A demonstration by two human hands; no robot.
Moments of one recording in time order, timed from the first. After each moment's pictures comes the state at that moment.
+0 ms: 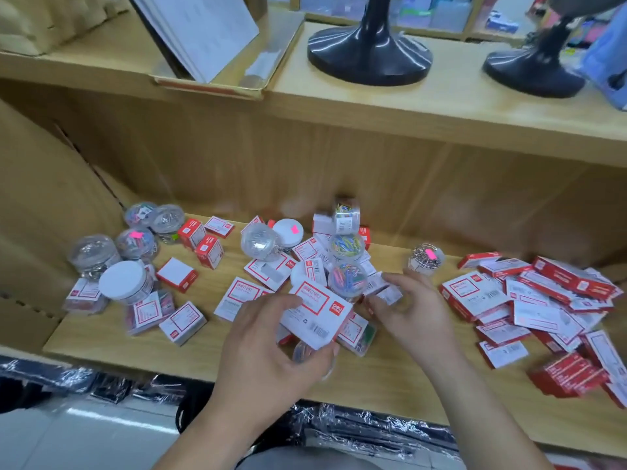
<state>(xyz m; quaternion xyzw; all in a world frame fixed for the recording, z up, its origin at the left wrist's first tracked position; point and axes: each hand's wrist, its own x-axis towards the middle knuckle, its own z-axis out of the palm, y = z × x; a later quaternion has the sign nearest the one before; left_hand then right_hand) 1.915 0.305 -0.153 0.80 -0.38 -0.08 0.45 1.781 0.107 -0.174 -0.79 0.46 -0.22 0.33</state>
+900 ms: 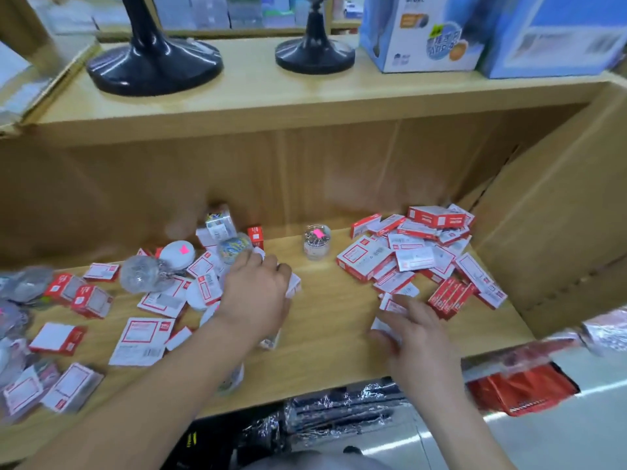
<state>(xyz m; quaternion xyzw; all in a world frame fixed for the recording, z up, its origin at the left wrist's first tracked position) 1.890 0.151 -0.164 0.73 -0.68 0.08 -0.05 1.619 0.129 -0.193 -0.83 0.51 -0.20 0.13</state>
